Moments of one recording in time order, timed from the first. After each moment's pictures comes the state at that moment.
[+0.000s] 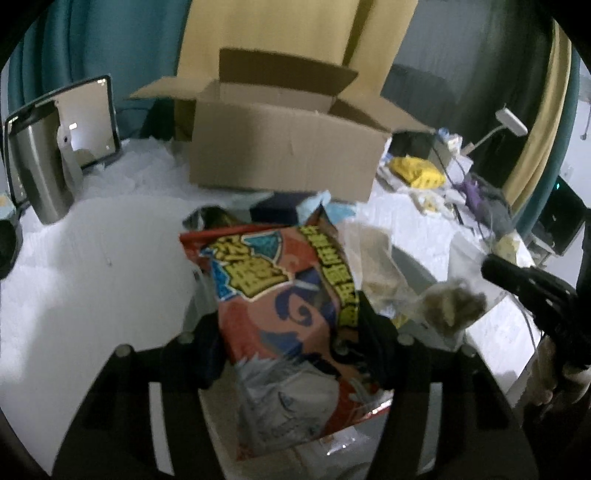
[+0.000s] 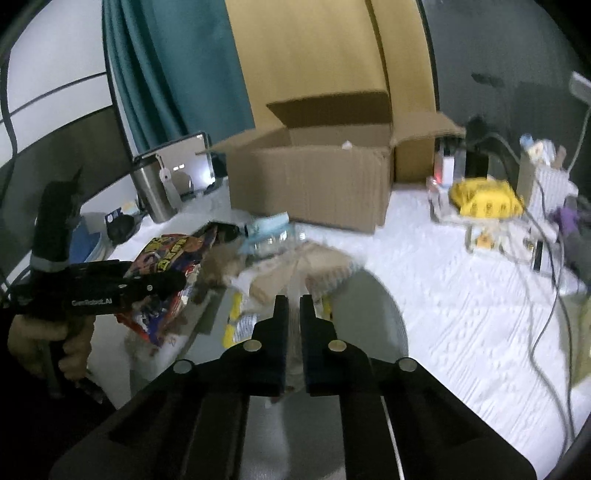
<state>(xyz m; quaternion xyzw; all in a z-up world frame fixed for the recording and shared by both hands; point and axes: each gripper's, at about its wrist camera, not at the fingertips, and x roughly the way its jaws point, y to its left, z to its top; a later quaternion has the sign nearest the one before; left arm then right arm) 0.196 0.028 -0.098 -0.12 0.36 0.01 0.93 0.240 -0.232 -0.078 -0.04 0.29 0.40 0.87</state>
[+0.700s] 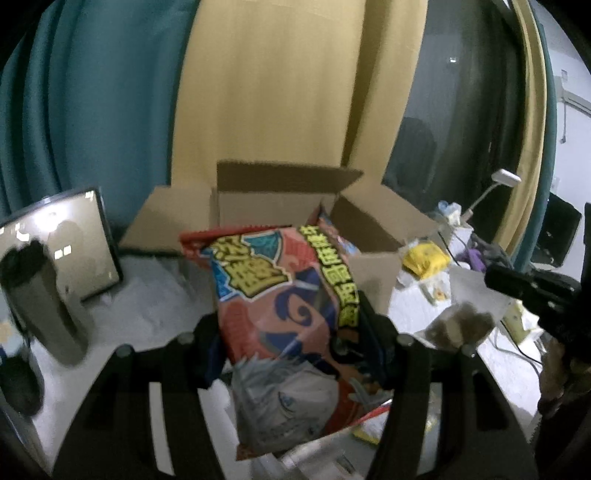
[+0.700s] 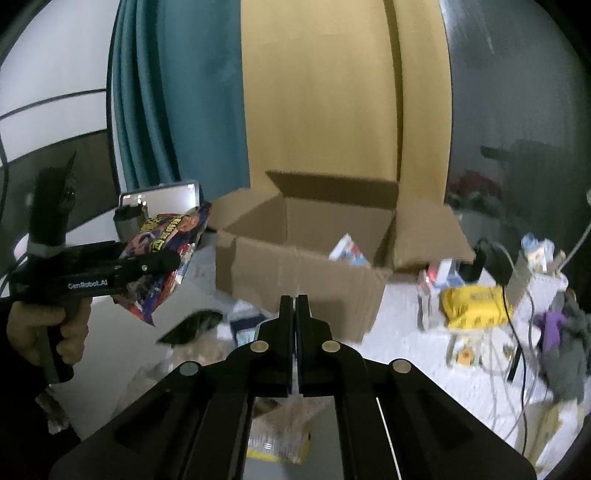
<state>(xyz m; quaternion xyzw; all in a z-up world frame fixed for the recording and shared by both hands) 0.265 0.090 -0.014 -0.07 0.24 0.00 0.97 0.290 -0.173 0.000 -0.07 0.21 0.38 0.90</state>
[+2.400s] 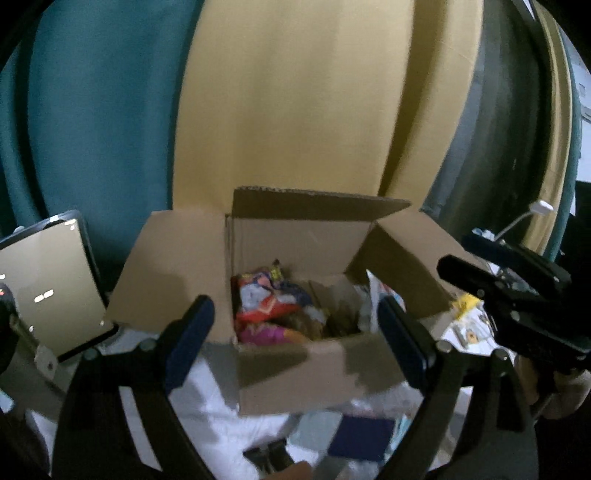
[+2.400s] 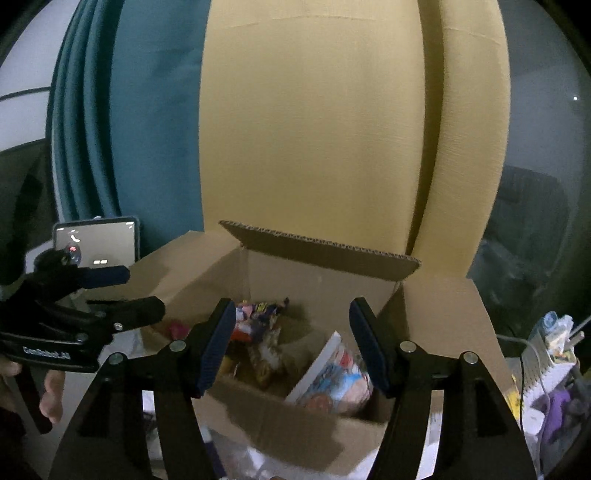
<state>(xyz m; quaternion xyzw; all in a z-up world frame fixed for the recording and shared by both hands) 0.350 0.135 0.001 -0.09 0.25 0.01 0.96 0.405 -0.071 0.018 -0.10 0.18 0.33 0.92</state>
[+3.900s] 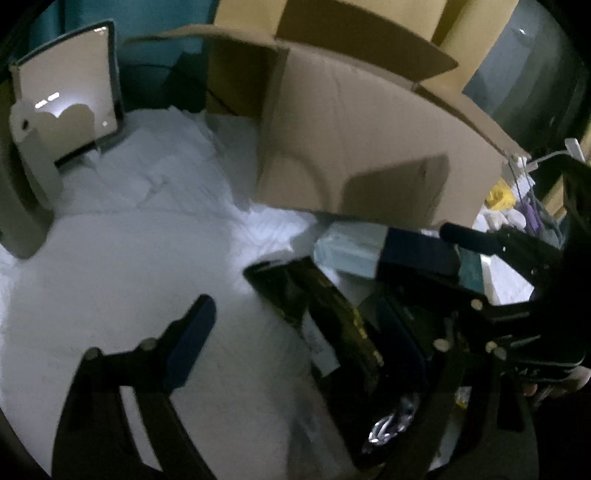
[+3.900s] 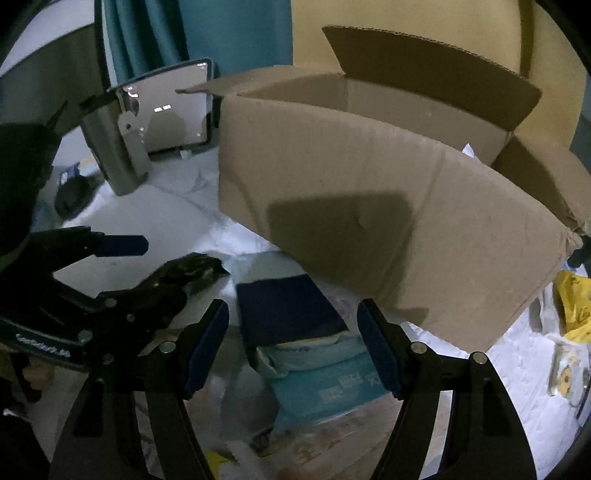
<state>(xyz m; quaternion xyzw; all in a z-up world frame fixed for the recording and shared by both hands) 0.307 0.126 -0.143 -0.15 0.44 0.03 0.89 0.362 -0.026 -0.127 -0.17 0.36 0.42 0.81</state>
